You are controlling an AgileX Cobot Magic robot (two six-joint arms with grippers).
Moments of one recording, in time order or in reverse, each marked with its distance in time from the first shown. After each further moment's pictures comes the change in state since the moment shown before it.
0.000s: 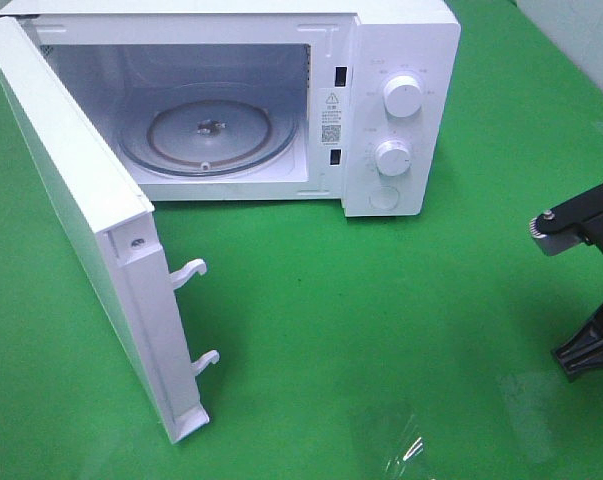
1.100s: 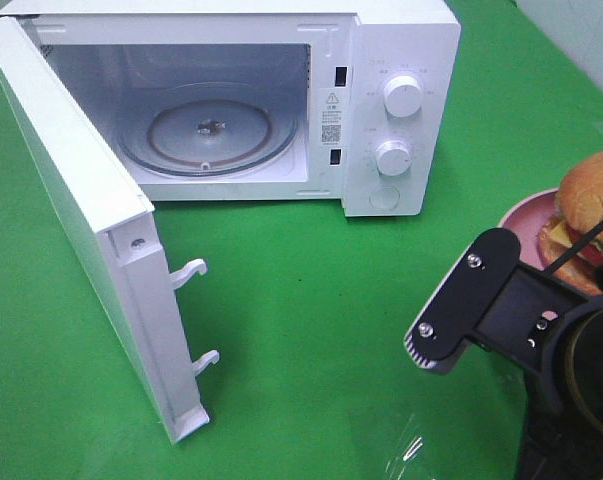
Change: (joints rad) left arm 0.000 0.000 0.000 0.000 0.000 0.000; right arm 0.633 -0.099 0.000 0.013 0.119 -0.034
